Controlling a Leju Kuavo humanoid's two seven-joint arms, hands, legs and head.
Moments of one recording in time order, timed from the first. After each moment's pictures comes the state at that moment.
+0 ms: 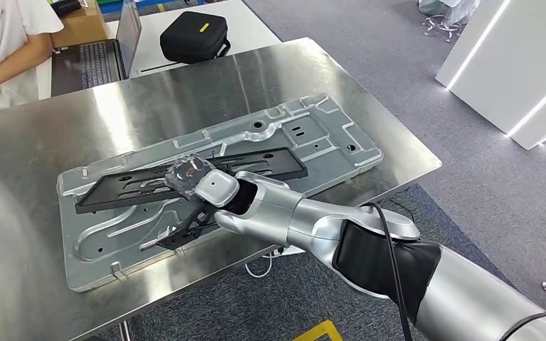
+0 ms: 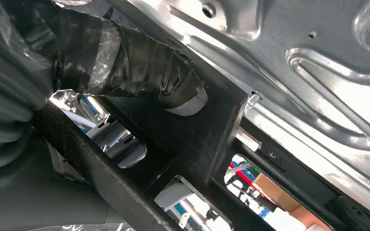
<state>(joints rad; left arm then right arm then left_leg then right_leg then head) -0.08 -0.10 1.02 -0.19 -1.08 0.02 -0.12 -1.02 -0.03 1.04 -0.74 0.97 0.22 -0.08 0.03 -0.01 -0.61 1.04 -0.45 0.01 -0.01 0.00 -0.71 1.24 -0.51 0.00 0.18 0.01</state>
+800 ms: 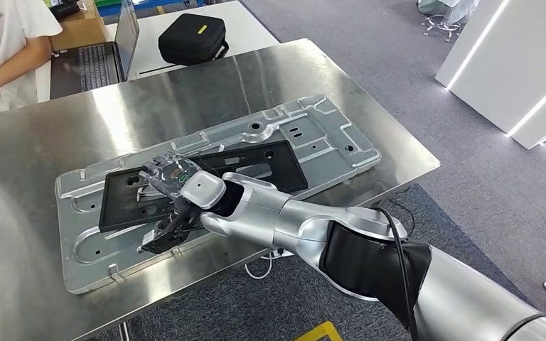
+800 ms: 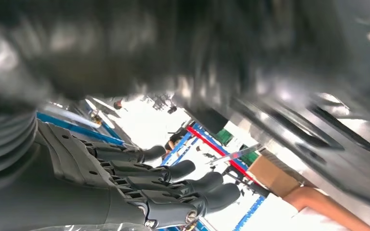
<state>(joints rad) -0.08 -0.10 1.05 -0.19 -1.08 0.00 -0.15 -1.05 0.04 1.04 -0.67 0.96 0.20 -0.10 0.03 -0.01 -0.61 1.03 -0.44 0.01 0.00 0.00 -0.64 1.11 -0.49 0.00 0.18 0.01</state>
